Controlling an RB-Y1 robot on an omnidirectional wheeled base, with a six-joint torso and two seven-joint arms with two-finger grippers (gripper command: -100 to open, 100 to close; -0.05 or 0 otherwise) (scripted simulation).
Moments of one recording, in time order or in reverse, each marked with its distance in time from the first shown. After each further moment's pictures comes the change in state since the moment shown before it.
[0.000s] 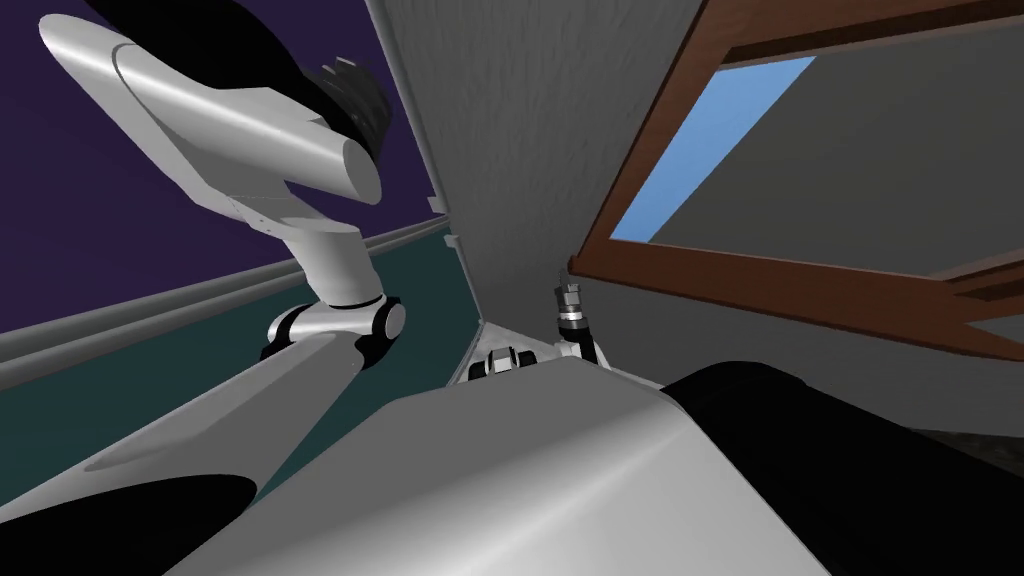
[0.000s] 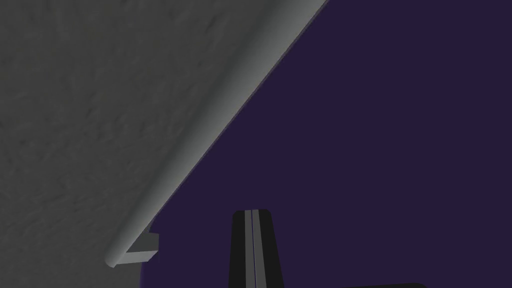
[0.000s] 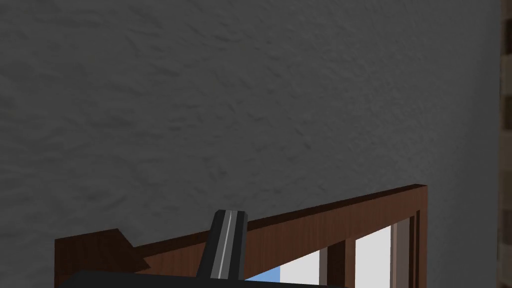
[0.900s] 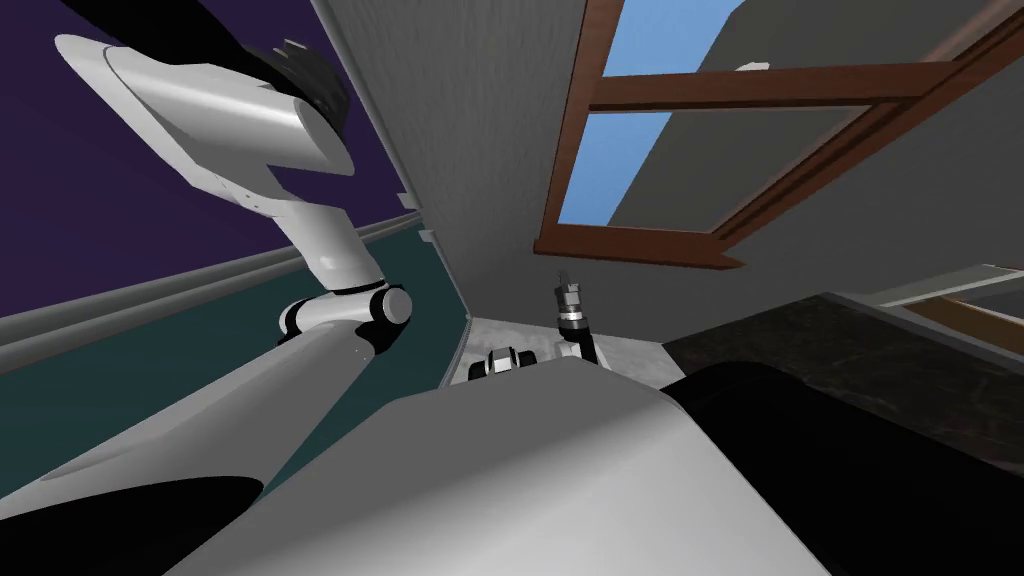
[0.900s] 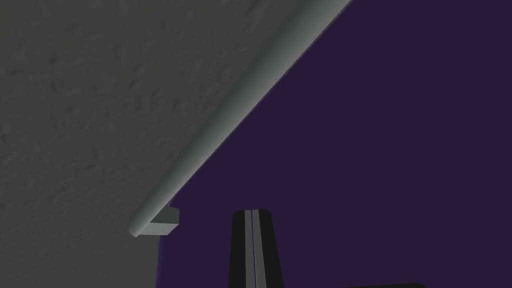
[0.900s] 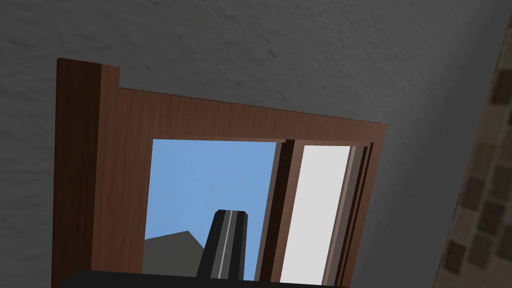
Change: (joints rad) left arm -0.109 -0.078 0.261 0.298 -0.064 -0.199 -0.241; right arm 0.000 0.000 0.000 0.000 0.000 0.000 0.000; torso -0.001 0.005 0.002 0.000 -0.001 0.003
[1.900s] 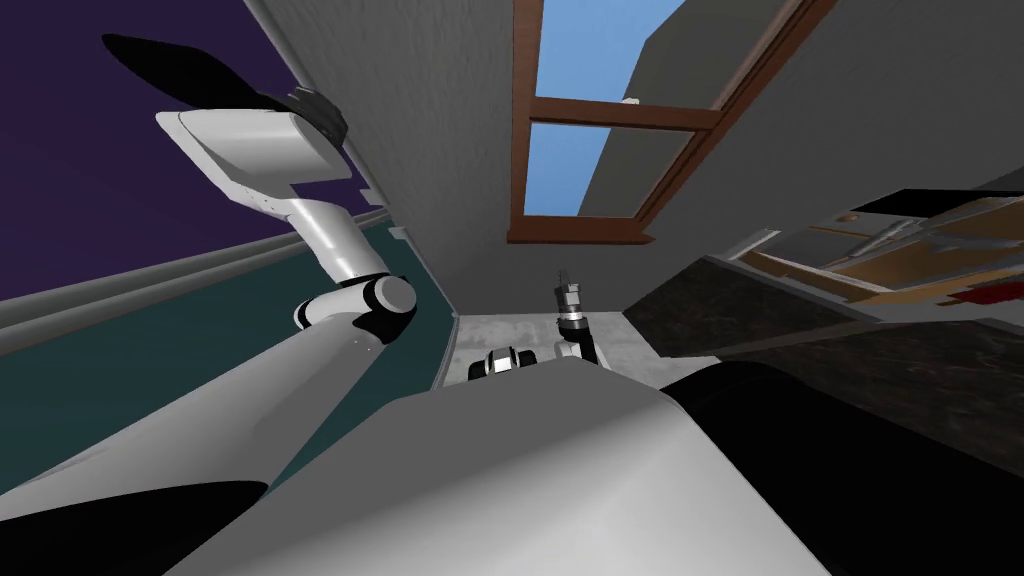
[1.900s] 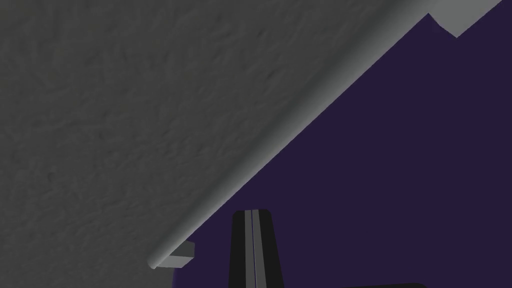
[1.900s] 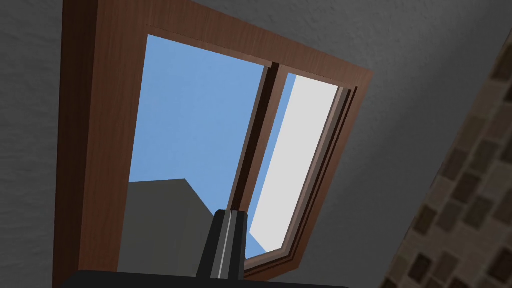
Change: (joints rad) left arm -0.079 -0.068 0.249 0.239 -0.057 -0.151 -0.229; right arm 0.000 0.000 0.000 0.000 0.000 0.000 0.000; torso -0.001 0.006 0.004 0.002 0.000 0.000
